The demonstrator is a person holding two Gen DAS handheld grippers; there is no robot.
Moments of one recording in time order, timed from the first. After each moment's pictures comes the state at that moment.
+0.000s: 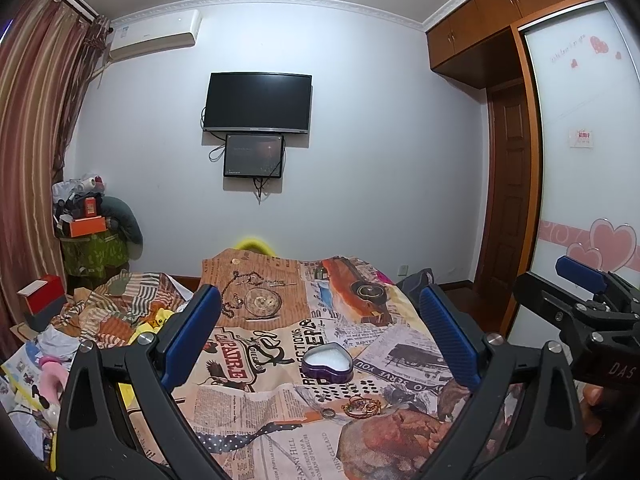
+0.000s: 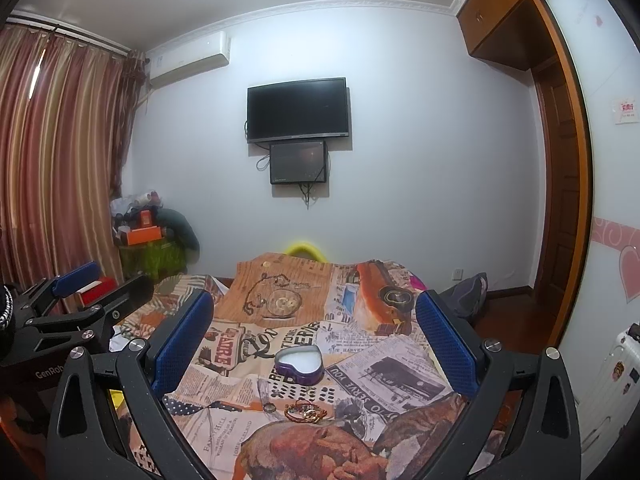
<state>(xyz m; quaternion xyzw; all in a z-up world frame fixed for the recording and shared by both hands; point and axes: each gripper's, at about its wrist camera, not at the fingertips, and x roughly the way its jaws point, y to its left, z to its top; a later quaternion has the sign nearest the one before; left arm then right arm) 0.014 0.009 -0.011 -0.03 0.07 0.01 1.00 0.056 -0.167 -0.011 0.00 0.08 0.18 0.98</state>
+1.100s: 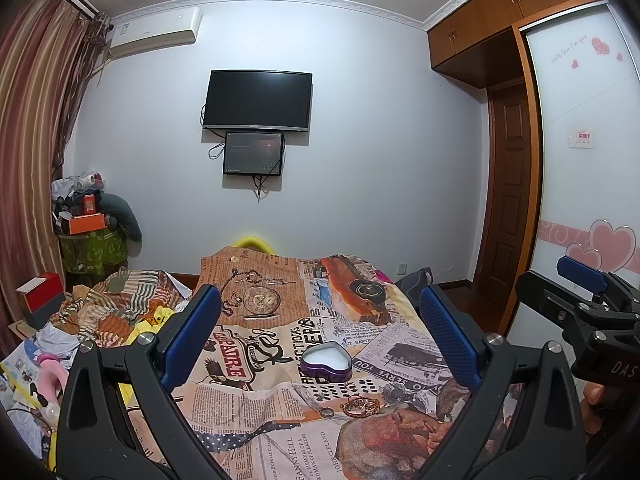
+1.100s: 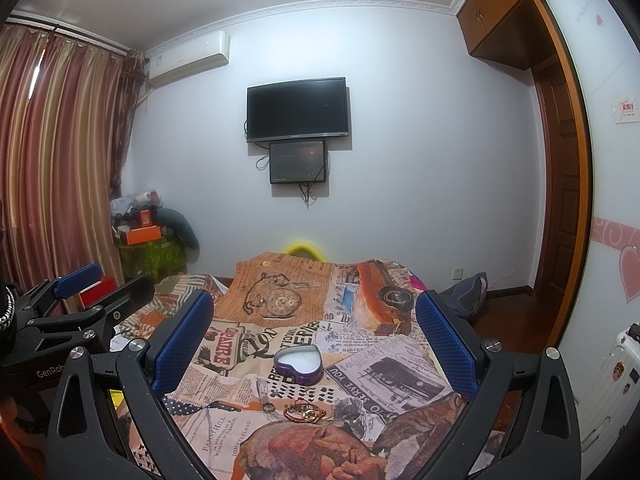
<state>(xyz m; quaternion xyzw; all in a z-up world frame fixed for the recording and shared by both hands) 0.017 0.011 -0.012 -0.03 0.08 0.00 1.00 0.058 -0.166 -0.009 -0.01 0.08 0.18 0.98</state>
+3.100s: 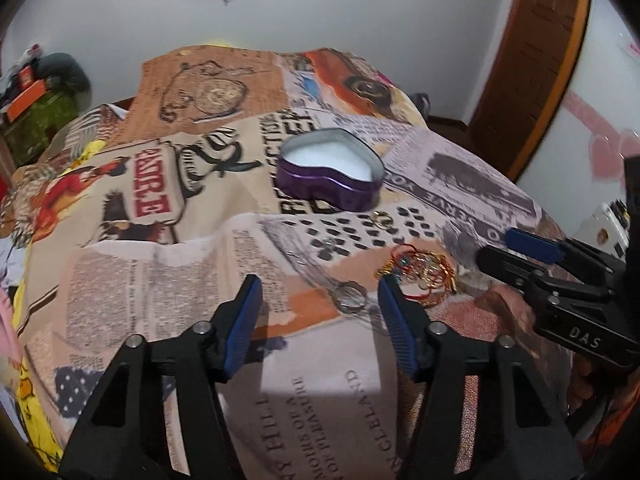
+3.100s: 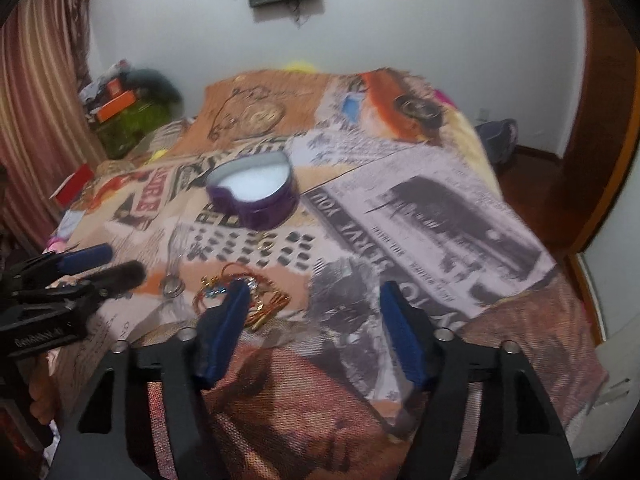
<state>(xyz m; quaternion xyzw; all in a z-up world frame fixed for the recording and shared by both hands) 0.213 0.020 -0.222 -0.05 0.42 -0.06 0.90 0.228 -0.158 -0.193 -0.02 0.39 0.21 0.90</state>
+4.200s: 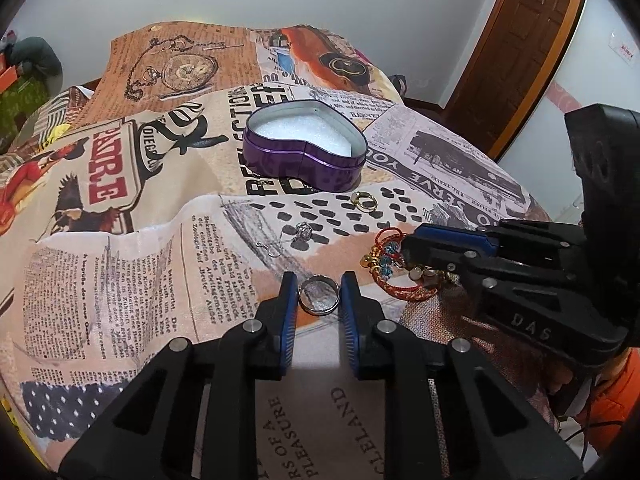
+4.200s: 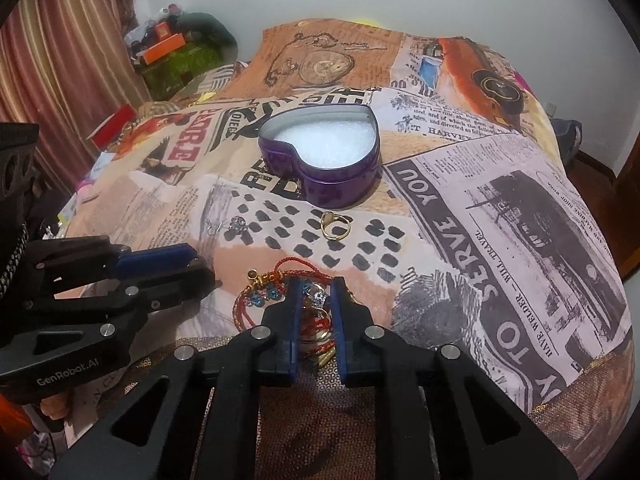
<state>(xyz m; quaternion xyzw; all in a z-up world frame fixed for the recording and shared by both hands) 0.229 0.019 -0.239 -0.07 0.45 -0.11 0.89 0.262 -0.113 -0.217 -0.06 0.45 0.29 0.84</state>
